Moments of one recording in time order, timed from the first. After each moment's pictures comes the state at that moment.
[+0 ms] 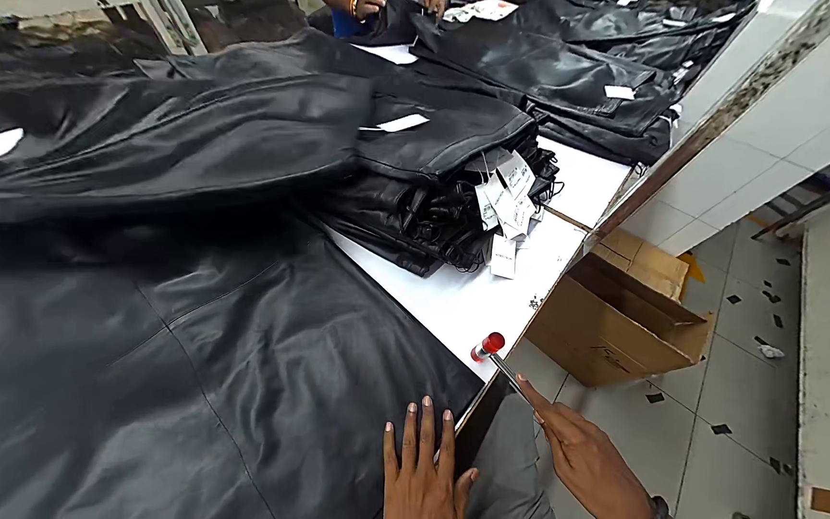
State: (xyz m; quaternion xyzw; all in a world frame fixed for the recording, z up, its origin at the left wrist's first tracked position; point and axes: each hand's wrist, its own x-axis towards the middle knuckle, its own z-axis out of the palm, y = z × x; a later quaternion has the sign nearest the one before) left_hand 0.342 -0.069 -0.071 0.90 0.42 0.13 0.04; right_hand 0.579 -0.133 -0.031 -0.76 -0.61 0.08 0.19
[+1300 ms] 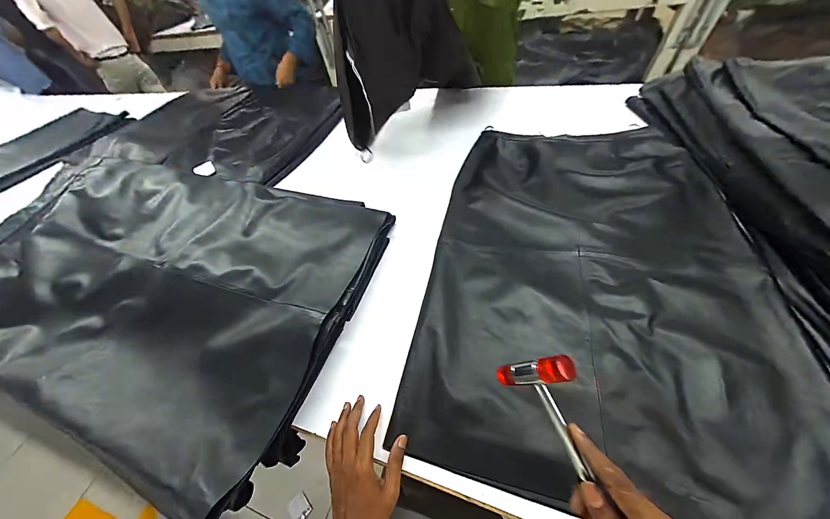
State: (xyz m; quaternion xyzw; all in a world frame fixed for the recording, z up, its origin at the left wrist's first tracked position) left_hand 0.088 -0.222 -0.084 0.41 0.86 0.28 -0.10; right_hand 0.360 -0.046 0.026 -0.30 -0.79 0.50 0.21
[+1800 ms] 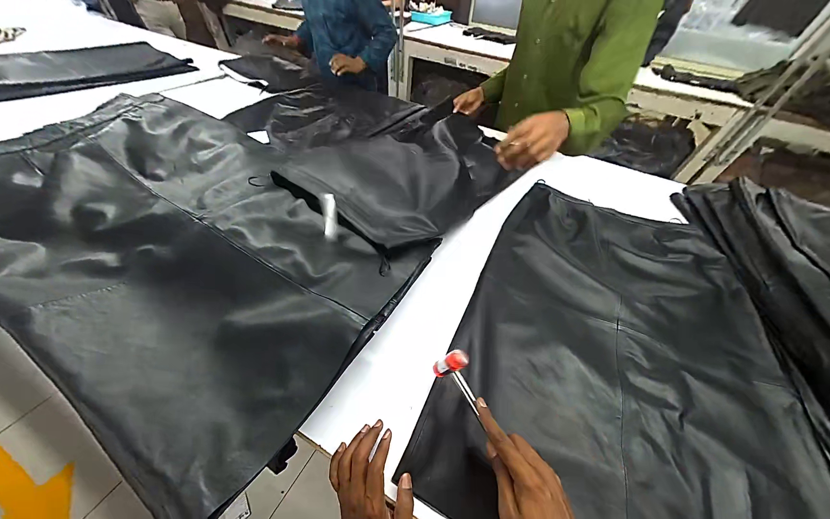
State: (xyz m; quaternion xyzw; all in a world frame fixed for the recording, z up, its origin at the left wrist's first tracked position) left_hand 0.091 -0.204 -0.126 0.36 0.82 0.37 -0.24; right_hand 0.222 -0.032 -0.009 -0.25 -0.93 0.23 0.15
